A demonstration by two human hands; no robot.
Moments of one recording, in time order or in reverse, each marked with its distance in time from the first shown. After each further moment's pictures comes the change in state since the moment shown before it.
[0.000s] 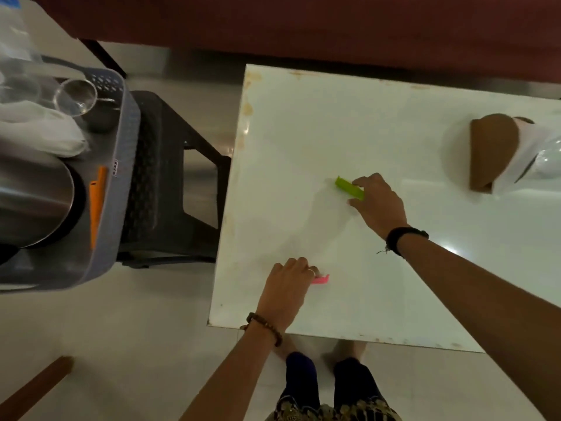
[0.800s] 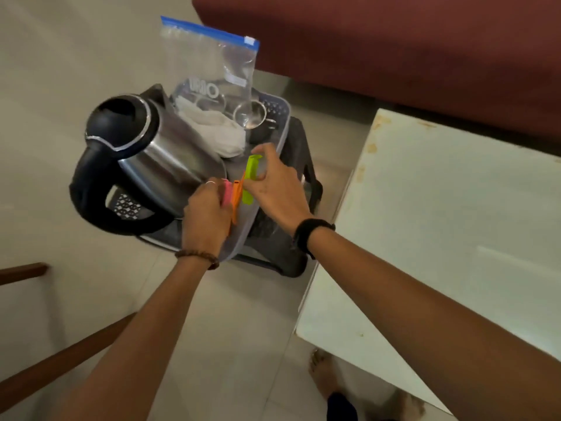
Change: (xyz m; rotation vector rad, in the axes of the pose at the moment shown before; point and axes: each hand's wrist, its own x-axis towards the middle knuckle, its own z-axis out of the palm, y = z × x) left_hand -0.098 -0.190 -0.192 -0.301 0.670 -0.888; right_hand -0.067 -0.339 0.035 0.611 -0.228 -0.548
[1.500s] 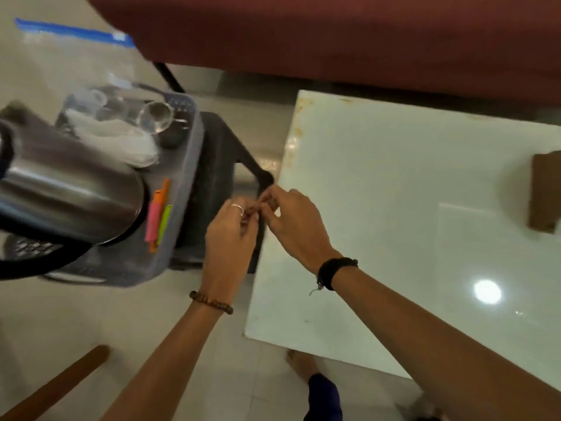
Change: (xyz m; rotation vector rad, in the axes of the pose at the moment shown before) left_hand -0.076 0.096 0.080 -0.216 -0.145 0.353; right_hand -0.067 0.102 -0.092 -0.290 0.180 -0.025
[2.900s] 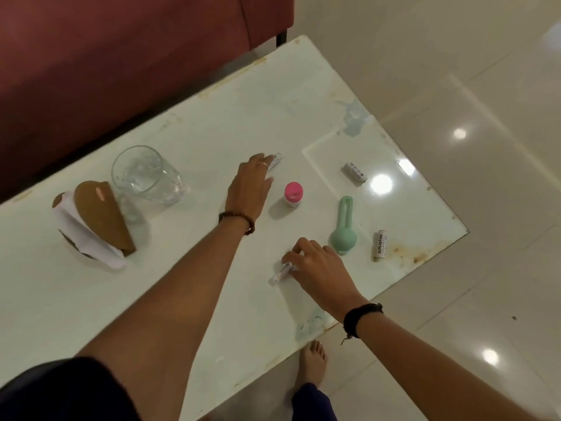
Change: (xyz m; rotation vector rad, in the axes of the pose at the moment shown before) left_hand -0.144 0.462 0.589 0.364 -0.681 0.752; right_hand -0.400 0.476 -0.366 -0.284 0.179 0.502
